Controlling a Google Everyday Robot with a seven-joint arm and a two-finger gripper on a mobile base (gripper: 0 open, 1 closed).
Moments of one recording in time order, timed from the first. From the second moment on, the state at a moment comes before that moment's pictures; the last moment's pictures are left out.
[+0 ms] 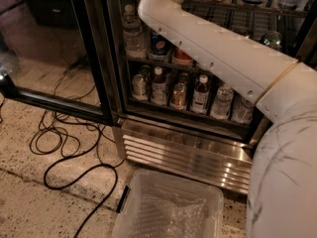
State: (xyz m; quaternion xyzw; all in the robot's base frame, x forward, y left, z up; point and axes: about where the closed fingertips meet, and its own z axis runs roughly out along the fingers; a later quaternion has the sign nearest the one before) arm 0.852 0.058 1.099 -0.24 0.63 -0.01 0.74
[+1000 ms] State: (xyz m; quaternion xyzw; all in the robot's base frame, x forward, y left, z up) arm 0.875 0.070 1.088 -0.23 0.63 -0.01 0.74
